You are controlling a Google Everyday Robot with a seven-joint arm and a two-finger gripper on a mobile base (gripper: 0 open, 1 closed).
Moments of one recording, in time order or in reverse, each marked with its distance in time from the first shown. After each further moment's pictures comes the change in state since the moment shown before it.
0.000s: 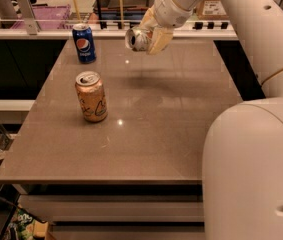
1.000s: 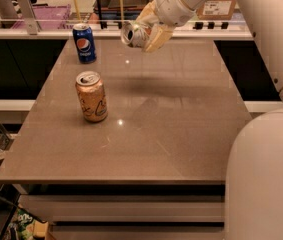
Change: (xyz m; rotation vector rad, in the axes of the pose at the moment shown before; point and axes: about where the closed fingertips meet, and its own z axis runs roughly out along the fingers) arm -0.033 0.004 -0.020 0.061 -0.133 -0.020
